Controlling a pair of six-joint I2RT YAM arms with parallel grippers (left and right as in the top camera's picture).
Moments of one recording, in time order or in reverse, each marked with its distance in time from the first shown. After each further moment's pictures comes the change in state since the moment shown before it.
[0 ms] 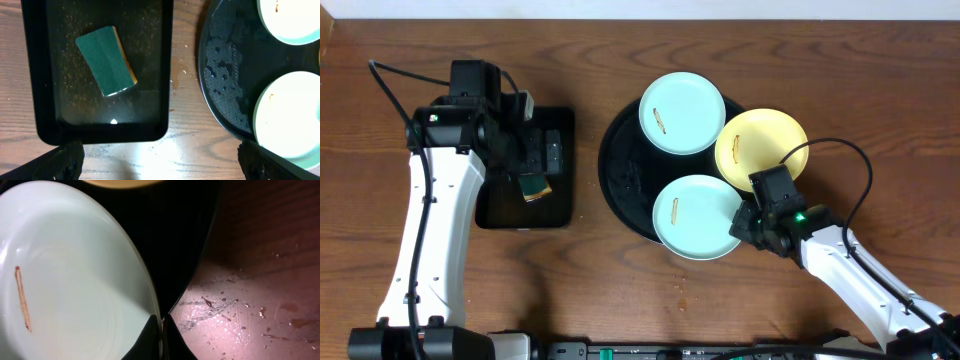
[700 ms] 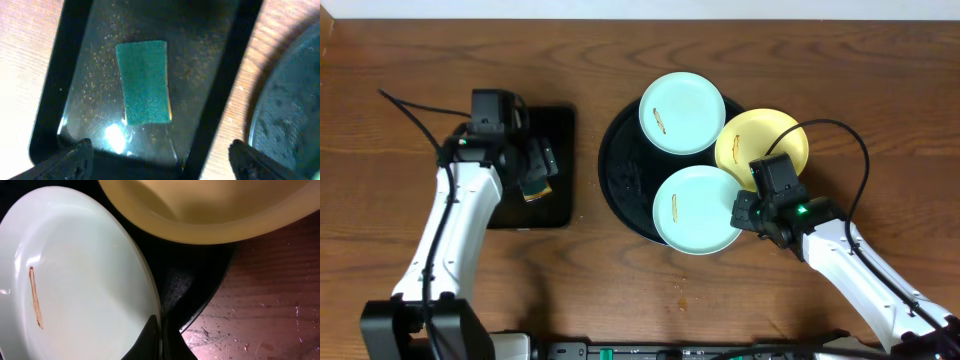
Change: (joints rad) left arm 0.000 0.000 -0.317 0.391 -0.188 -0.253; right arm 0.000 0.000 0.066 0.005 0.048 -0.203
